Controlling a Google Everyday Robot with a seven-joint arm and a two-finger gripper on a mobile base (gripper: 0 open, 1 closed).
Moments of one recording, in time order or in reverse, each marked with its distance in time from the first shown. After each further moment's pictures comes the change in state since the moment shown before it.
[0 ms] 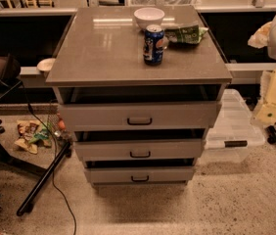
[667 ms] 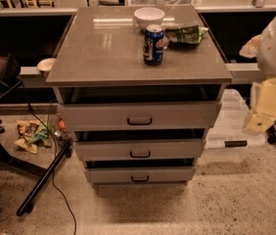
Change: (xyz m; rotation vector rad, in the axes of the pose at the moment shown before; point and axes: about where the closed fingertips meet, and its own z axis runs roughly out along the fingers) arm -0.003 0.005 0.024 -0.013 0.001 -0.023
